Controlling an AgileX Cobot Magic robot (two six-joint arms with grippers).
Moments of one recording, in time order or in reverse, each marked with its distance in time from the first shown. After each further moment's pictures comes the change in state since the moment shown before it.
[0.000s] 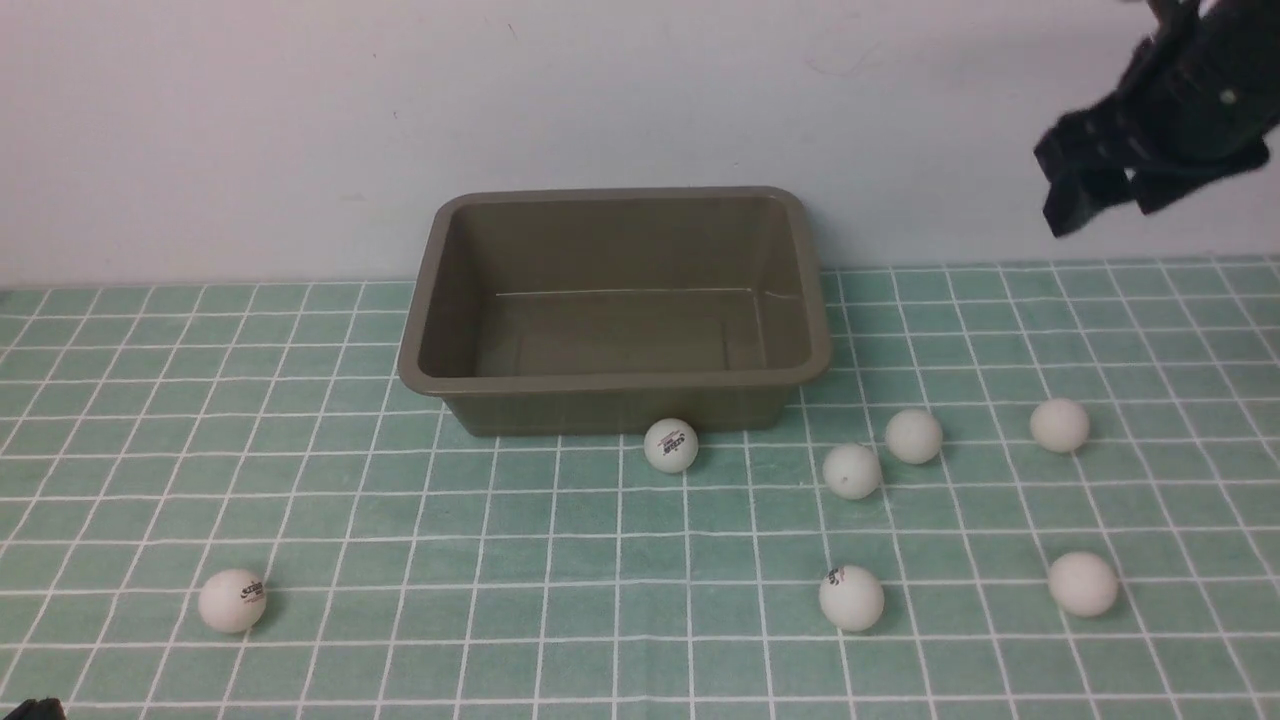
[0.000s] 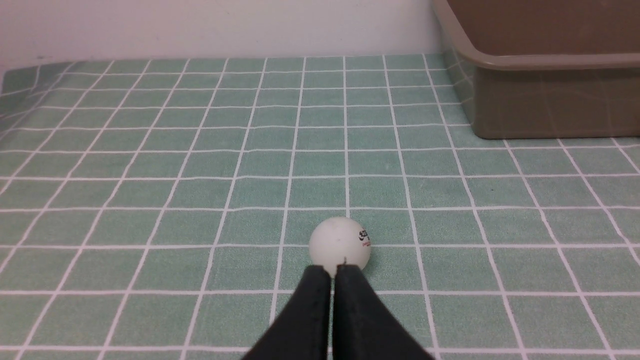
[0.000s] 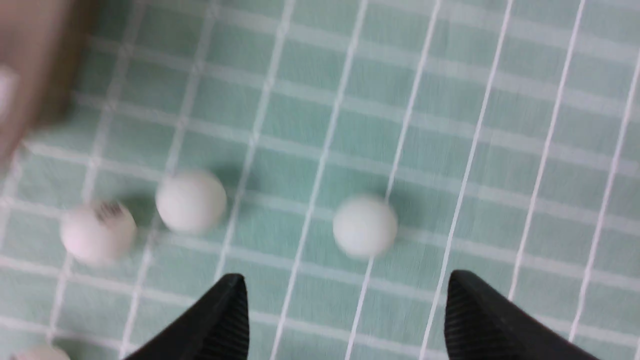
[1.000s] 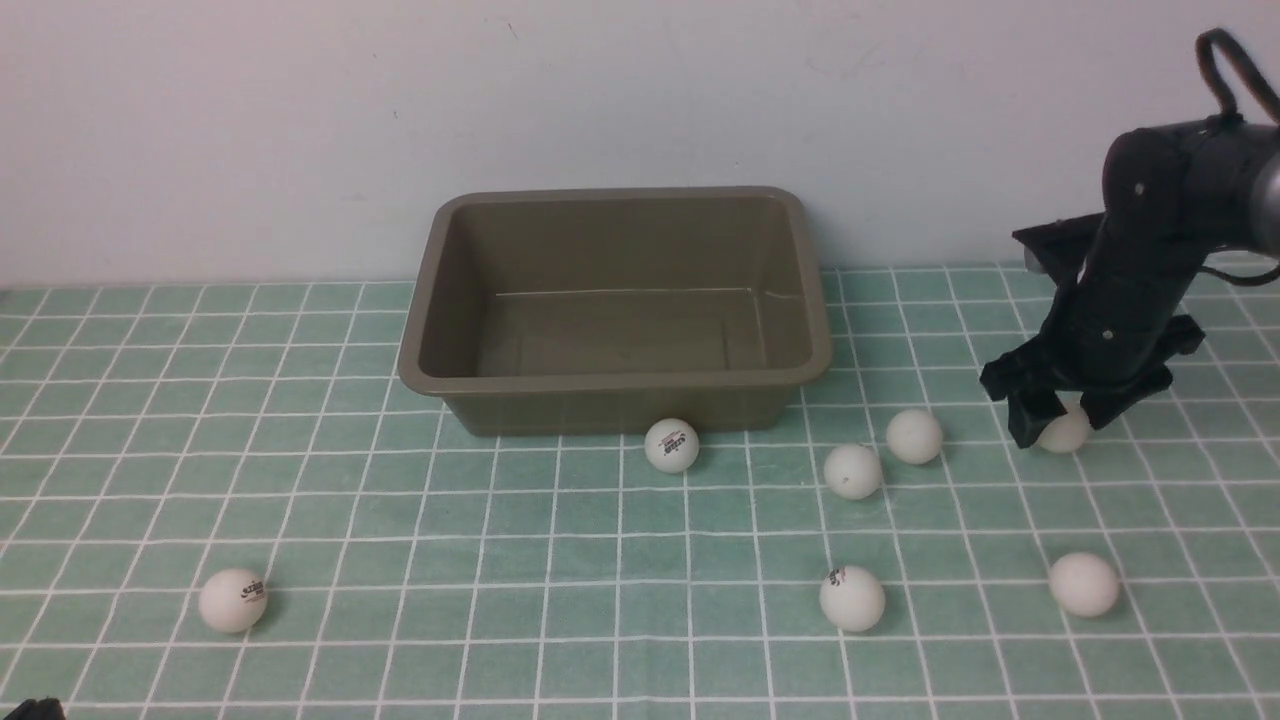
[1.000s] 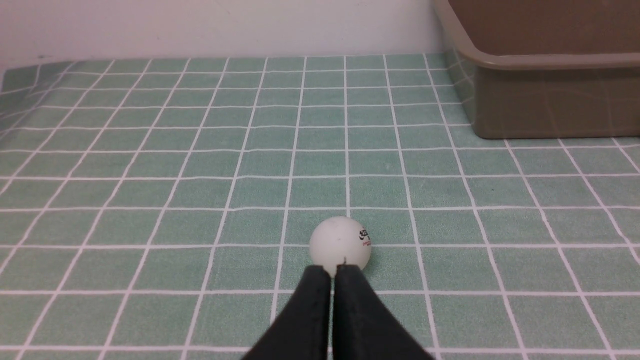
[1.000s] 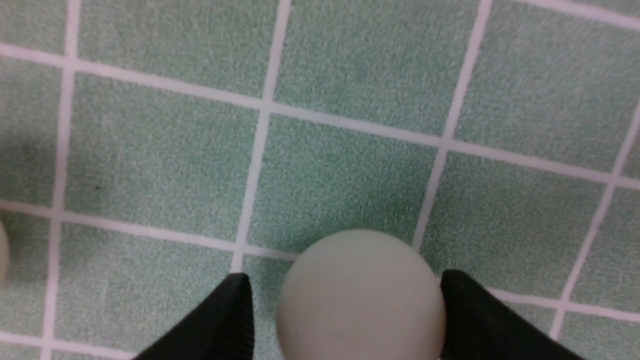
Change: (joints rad) right arm -0.013 0.331 0.156 -0.073 -0.187 0.051; left arm 0.000 0.000 0.000 0.000 0.000 0.000
